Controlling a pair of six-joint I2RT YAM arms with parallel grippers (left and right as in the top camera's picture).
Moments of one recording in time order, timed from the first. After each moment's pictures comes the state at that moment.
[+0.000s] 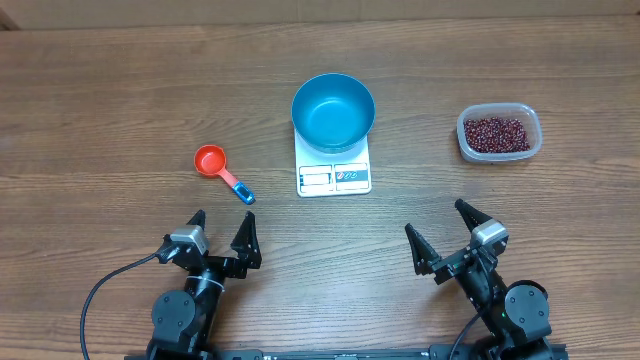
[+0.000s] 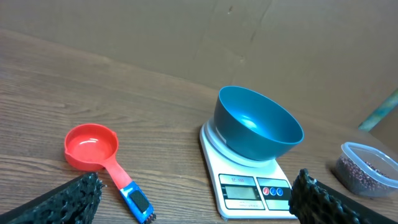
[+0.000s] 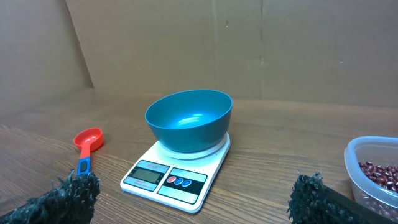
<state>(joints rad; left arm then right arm) -0.19 0.01 0.01 -0.08 0.01 -0.39 0.32 0.01 0.02 -0.02 -0.16 0.12</state>
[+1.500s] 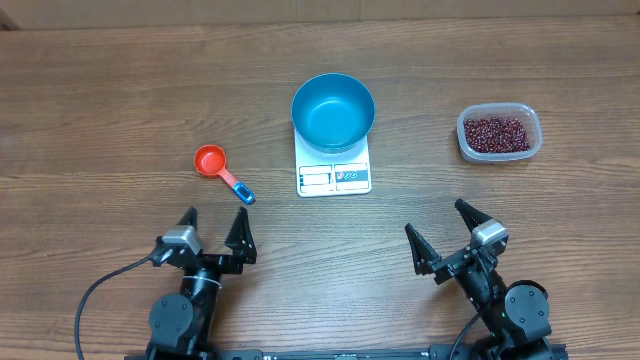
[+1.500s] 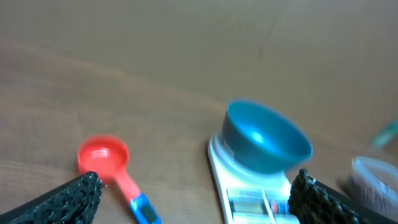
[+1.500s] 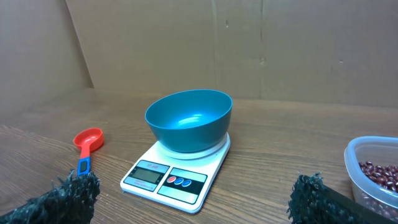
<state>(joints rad) -0.19 0.01 0.01 -0.01 -0.06 -0.39 0.32 0.01 0.02 -0.02 -0.16 0.12</state>
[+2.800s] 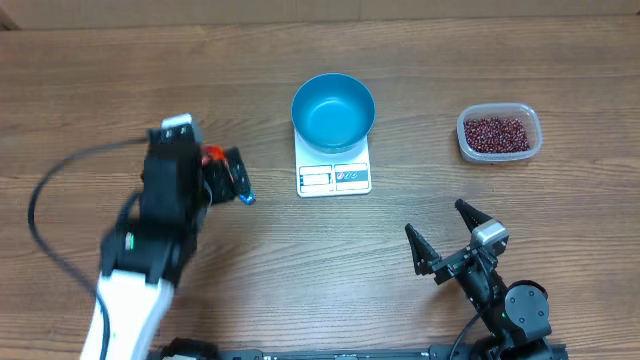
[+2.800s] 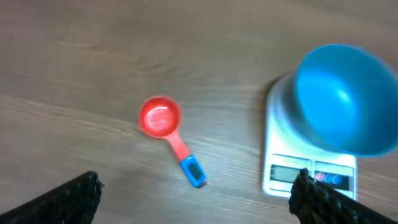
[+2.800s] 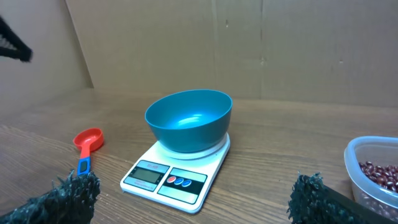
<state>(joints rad) -0.19 1.10 1.07 -0.77 -0.18 -0.40 0.32 0.01 0.02 -0.02 -0.16 0.12</state>
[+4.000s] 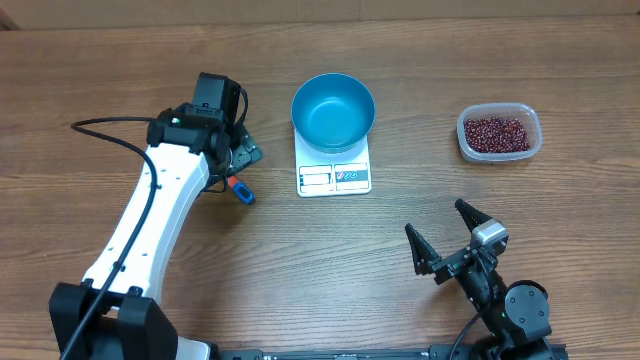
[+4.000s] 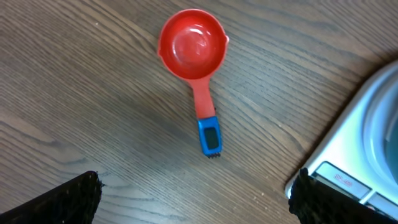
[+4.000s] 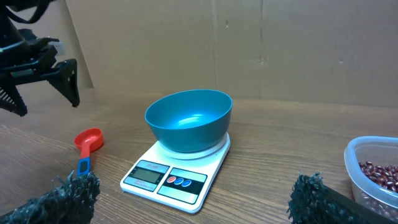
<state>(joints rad) -0.19 1.61 1.35 -1.07 -0.20 -0.80 0.32 0.01 0.02 -0.02 -0.16 0.12</state>
